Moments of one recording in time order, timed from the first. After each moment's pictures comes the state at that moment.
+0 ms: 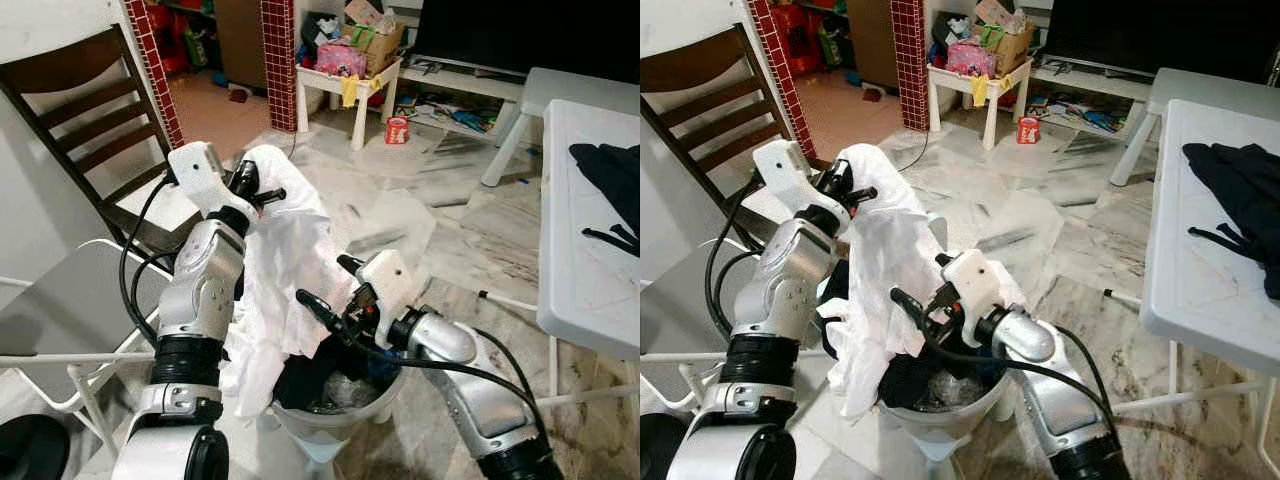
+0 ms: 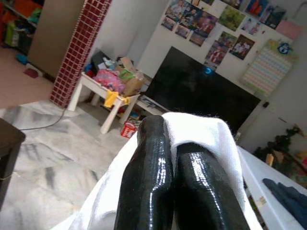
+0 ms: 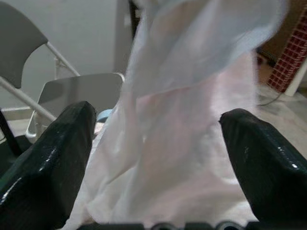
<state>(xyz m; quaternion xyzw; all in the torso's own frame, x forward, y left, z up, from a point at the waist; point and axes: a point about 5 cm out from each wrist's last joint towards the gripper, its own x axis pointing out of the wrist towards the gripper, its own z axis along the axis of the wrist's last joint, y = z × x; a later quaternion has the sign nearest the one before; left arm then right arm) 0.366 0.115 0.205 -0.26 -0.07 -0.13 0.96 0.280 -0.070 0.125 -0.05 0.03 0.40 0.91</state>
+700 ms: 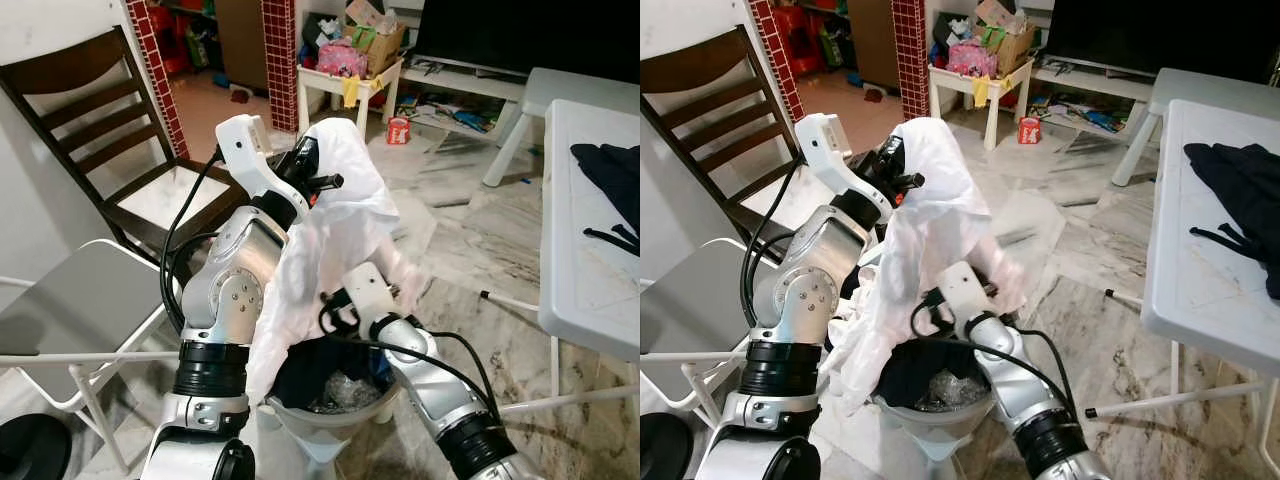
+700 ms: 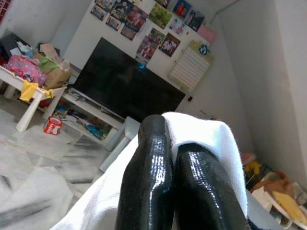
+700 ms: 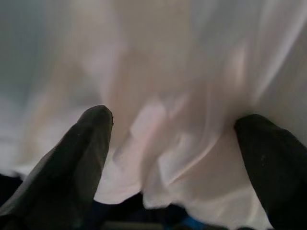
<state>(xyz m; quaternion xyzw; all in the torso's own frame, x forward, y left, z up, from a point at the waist) 0.340 0.067 0.241 -0.31 -0.09 -0.27 0.90 0.313 -0.076 0.068 -0.18 0.13 0.19 0.96</state>
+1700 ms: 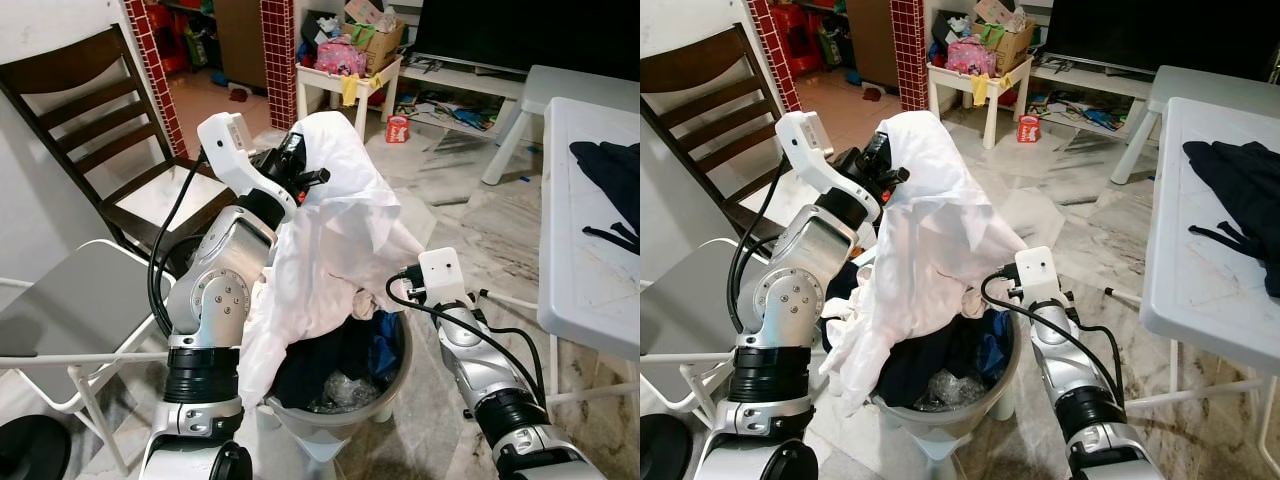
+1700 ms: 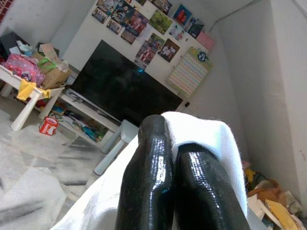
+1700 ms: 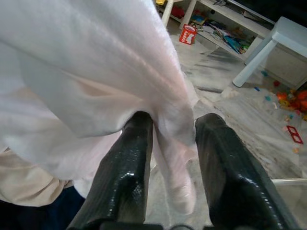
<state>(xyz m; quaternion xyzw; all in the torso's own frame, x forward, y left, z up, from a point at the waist) 0.336 0.077 0.245 -0.33 -0.09 -0.27 0.90 0.339 -0.158 0.068 -0.13 0.13 0.00 0.98</state>
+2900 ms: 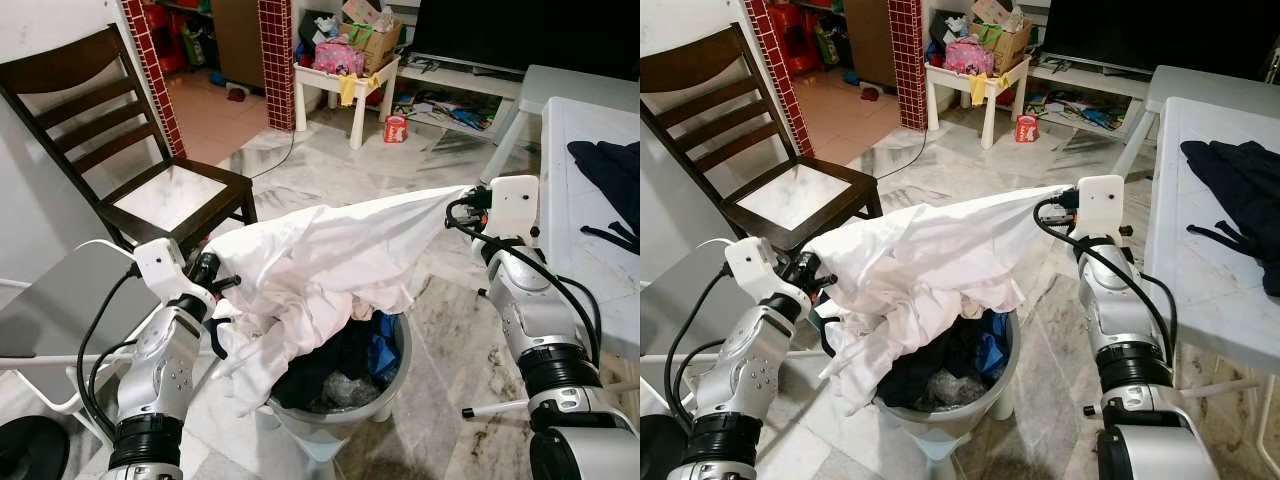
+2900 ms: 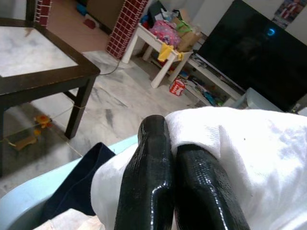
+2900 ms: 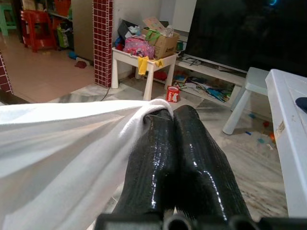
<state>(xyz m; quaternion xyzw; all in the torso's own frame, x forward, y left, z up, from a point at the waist) 0.316 0.181 0.097 -0.25 0.04 -0.03 0.97 0.369 -0.205 0.161 -0.06 -0.02 -0.01 1.00</state>
